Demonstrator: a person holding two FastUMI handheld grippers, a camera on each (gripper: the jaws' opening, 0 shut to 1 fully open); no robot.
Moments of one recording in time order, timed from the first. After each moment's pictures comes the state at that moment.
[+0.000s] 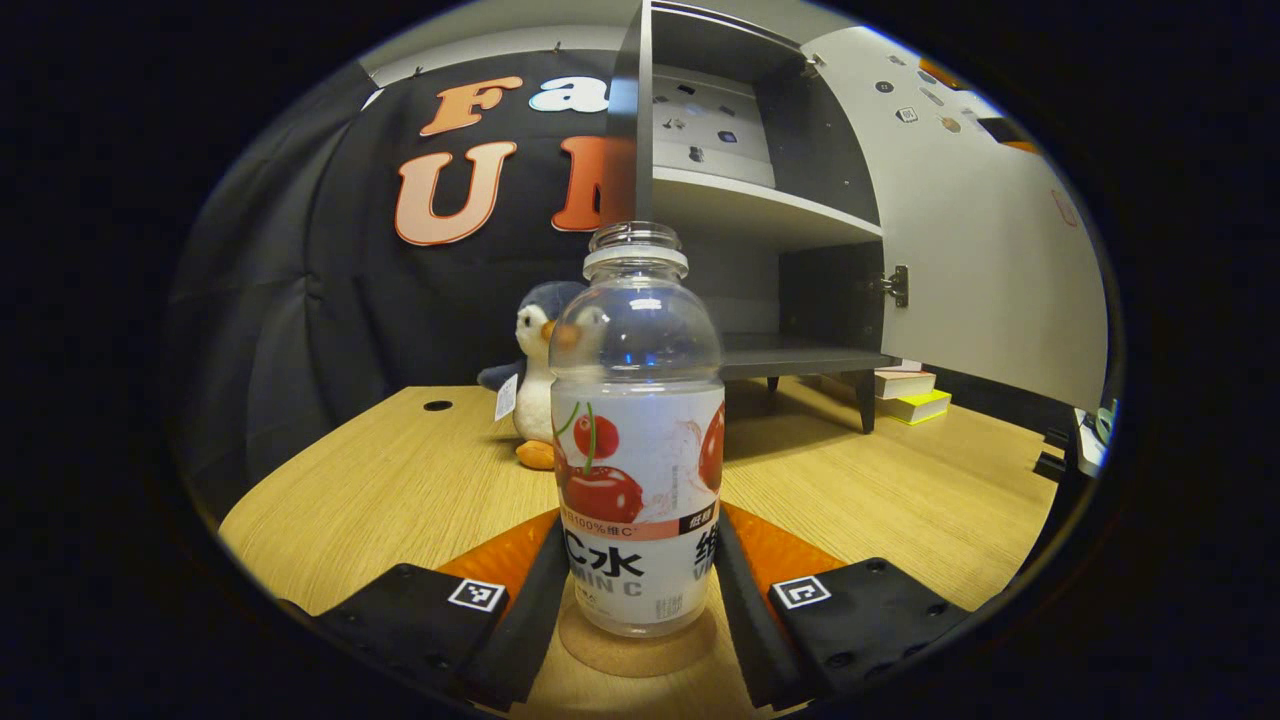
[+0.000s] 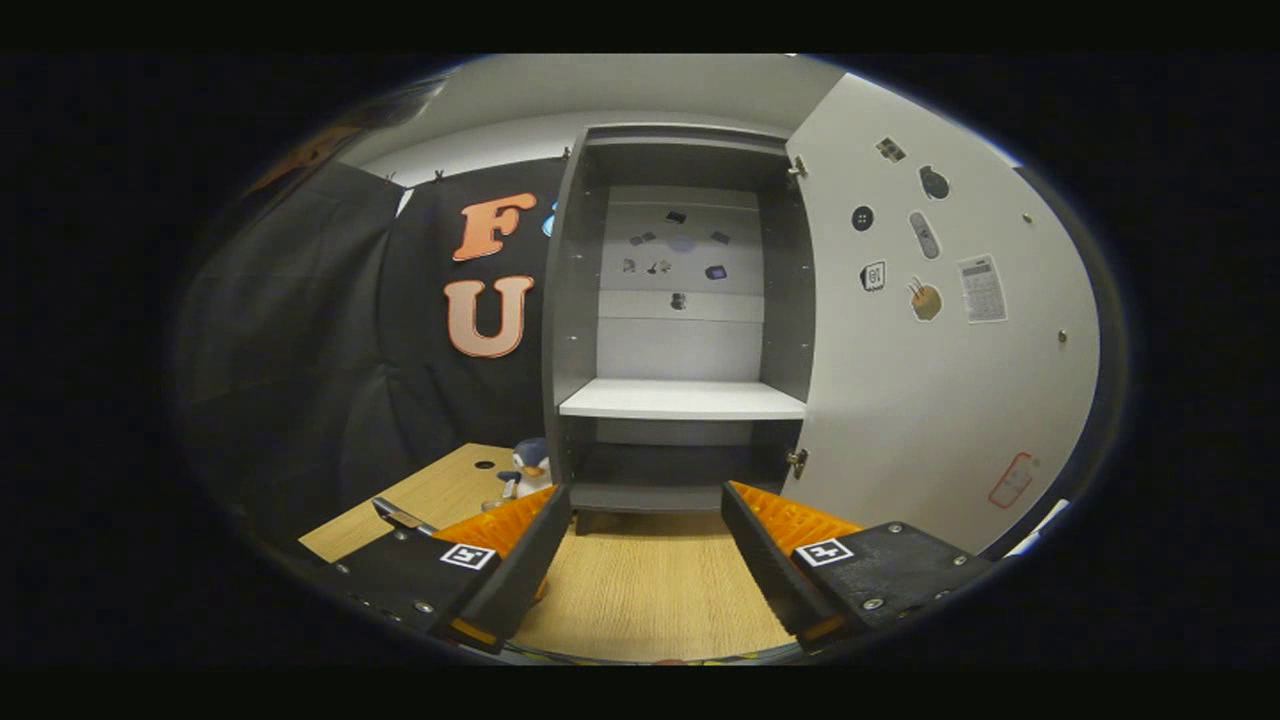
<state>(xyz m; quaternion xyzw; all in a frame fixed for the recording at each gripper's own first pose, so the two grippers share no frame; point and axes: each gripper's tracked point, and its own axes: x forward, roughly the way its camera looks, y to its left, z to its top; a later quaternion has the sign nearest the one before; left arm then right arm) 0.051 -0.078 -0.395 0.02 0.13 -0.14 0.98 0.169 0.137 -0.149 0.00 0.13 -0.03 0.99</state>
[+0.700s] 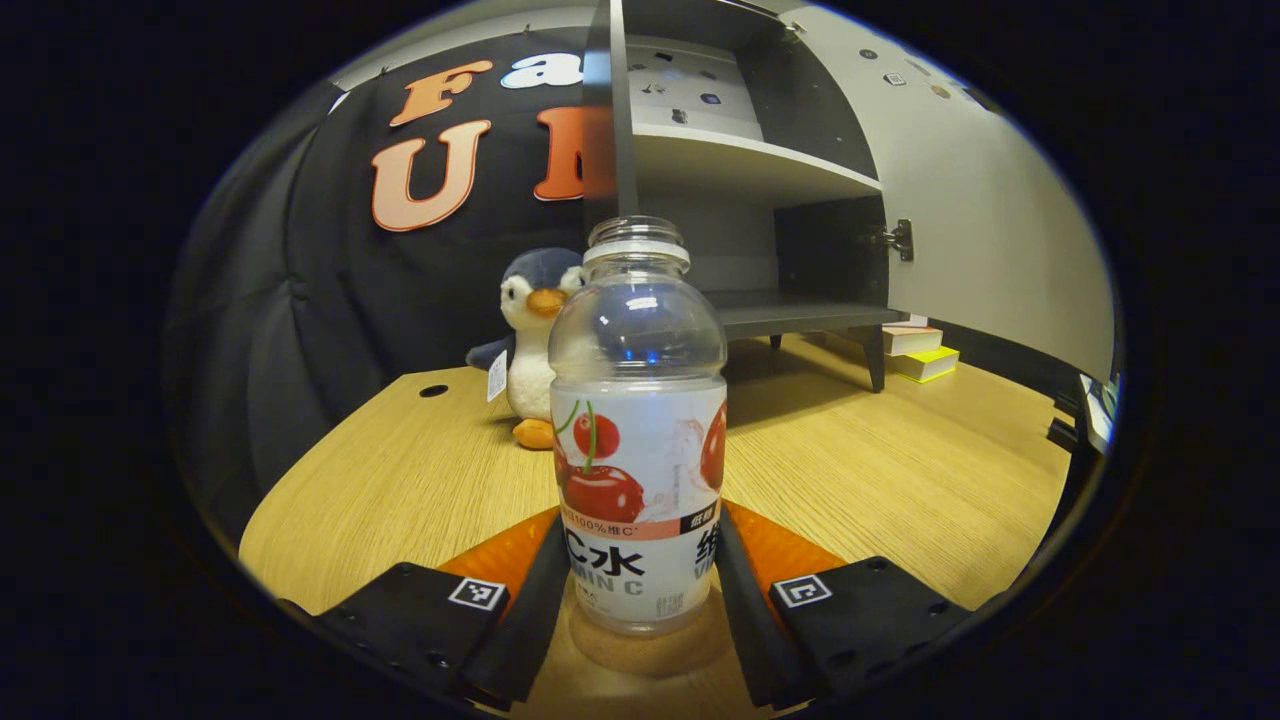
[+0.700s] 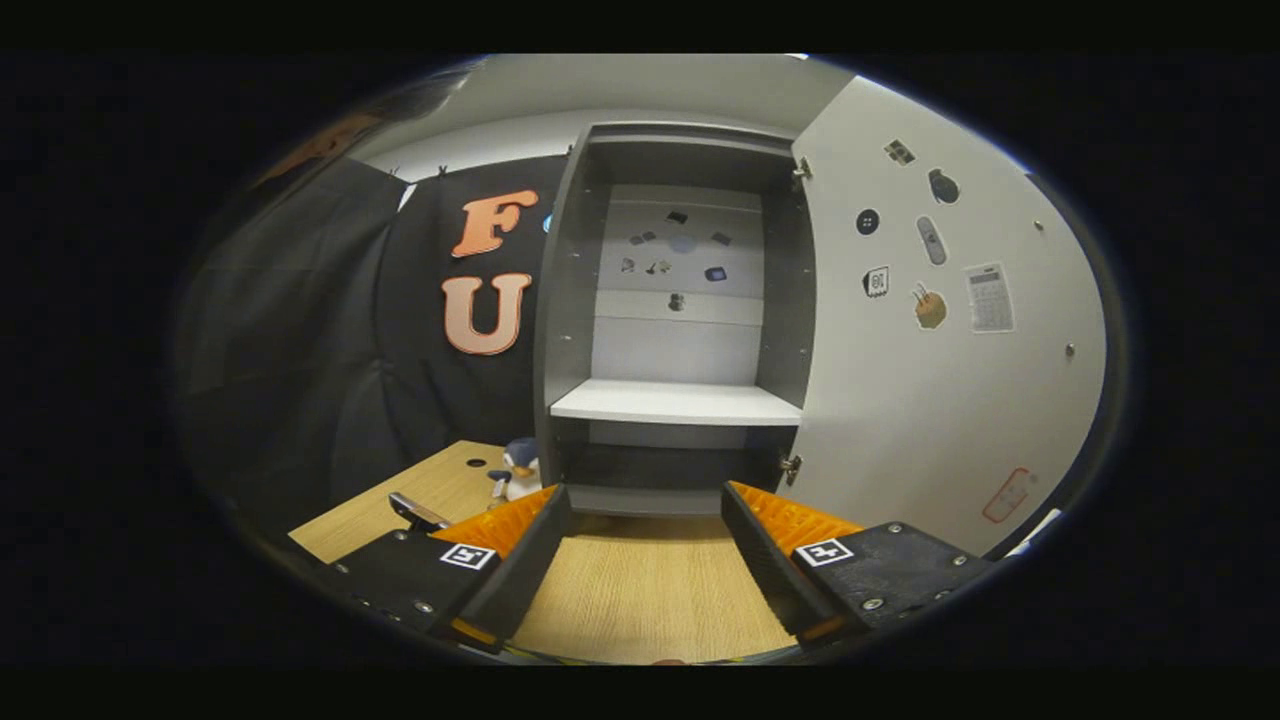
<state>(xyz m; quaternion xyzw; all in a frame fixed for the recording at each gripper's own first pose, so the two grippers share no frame) 0.056 -0.080 -0.415 0.06 0.19 -0.14 0.97 0.182 0.130 -0.149 -0.01 0.13 -0.03 0.99</state>
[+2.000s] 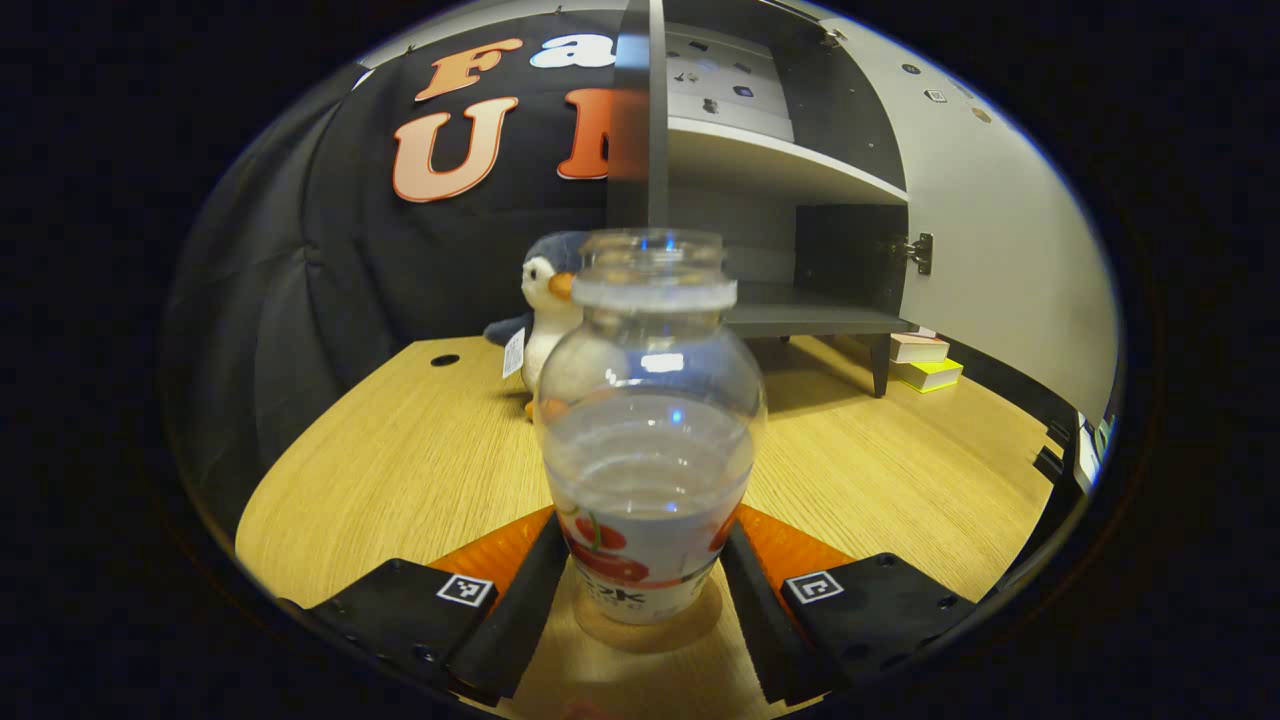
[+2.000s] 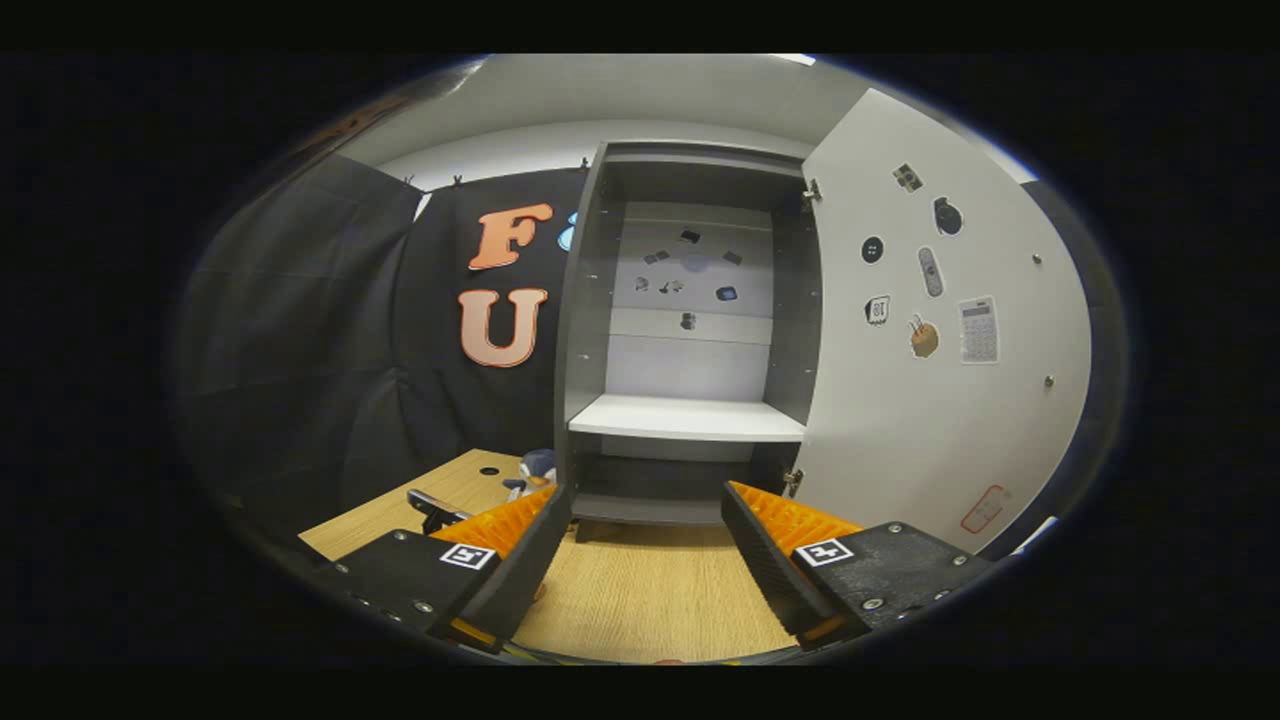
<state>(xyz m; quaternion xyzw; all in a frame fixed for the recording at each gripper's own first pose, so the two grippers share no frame) 0.050 -0.074 -0.397 0.03 0.22 -0.12 0.97 0.157 0.140 -0.119 -0.02 0.11 -0.02 0.99</state>
